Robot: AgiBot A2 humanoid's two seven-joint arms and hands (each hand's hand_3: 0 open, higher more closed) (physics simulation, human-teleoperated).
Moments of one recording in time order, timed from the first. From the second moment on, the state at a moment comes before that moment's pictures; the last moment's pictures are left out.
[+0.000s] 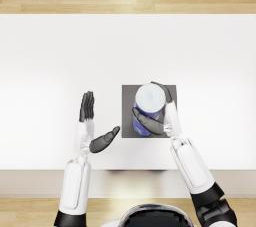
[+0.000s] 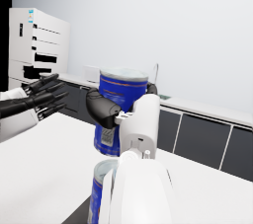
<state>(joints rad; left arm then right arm) 0.21 1.42 0.11 -1.80 1.18 0.00 0.00 0.56 -1.48 0.48 1.61 1.38 -0.26 -0.24</state>
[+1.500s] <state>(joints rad) 0.24 1.47 0.04 -1.88 1.18 0.00 0.00 0.61 -1.51 0.39 1.64 1.38 -0.37 -0.25</state>
